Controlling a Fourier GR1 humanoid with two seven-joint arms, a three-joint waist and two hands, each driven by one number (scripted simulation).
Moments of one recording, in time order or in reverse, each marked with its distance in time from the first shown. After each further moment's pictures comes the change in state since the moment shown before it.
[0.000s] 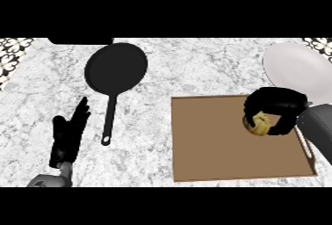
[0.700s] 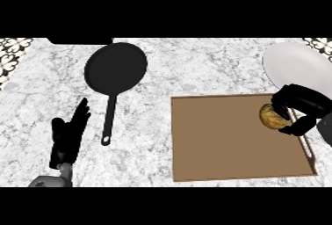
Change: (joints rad) left arm 0.010 -0.020 0.025 0.010 -0.004 -0.027 -0.025; right arm 0.052 0.004 -0.235 0.215 -0.042 -0.146 0.013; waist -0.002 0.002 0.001
